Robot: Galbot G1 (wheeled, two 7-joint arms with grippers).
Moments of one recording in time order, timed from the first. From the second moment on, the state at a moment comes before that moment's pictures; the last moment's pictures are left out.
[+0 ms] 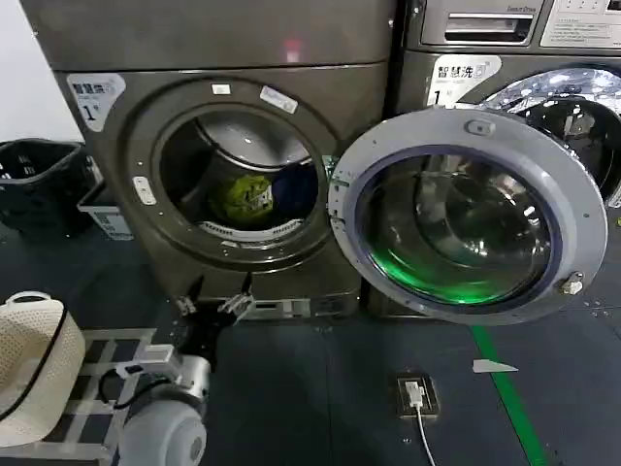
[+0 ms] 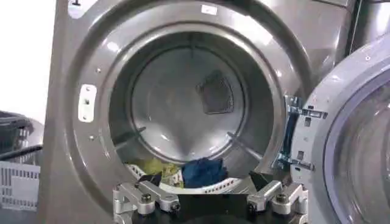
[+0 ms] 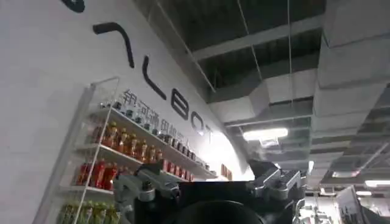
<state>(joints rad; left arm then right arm) 1.30 -1.42 -0.43 -2.22 -0.25 0.40 -0.15 -1.81 1.06 2.40 1.94 0.85 -0.18 -0.03</state>
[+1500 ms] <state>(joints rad) 1.31 -1.42 -0.44 -2.24 -0.26 0.40 -0.13 -1.81 1.07 2.42 1.94 0.88 -0.16 -0.02</state>
